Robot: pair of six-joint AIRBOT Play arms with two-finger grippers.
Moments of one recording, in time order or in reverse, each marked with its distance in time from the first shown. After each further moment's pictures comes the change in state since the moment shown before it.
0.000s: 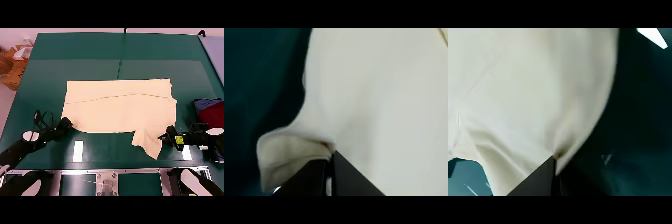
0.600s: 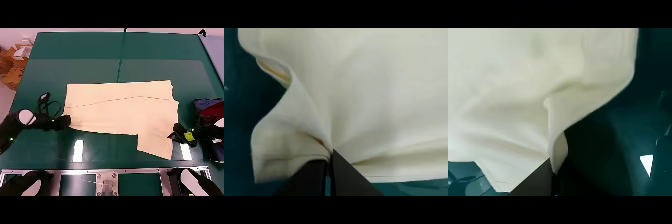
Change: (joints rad) left arm -0.001 -0.003 0.389 0.705 -0.539 -0.200; right arm 0.024 0.078 0.202 -0.200 0.177 0.092
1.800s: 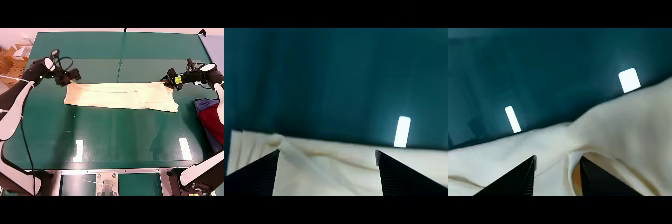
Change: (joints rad) left arm 0.020 -0.845 0.985 0.054 0.112 -0.077; right arm 0.172 -0.973 1.130 0.301 -0.174 -0.044
